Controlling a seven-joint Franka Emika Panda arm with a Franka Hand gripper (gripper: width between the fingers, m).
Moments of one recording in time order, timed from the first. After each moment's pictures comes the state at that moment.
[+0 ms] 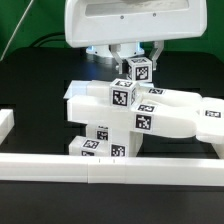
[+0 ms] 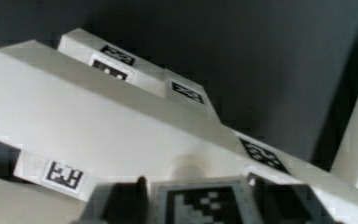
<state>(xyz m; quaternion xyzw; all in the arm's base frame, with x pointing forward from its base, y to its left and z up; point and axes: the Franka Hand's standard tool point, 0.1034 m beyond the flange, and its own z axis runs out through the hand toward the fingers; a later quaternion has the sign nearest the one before) 0.568 0.003 0.124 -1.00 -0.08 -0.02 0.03</state>
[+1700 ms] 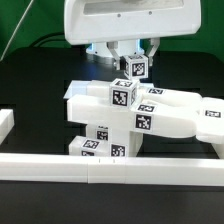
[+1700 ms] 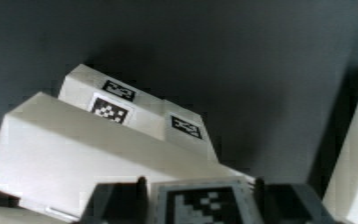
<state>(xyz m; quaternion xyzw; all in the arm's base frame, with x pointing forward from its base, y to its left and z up) 0.552 0.002 0.122 -1.00 -0.08 -0.01 0.03</state>
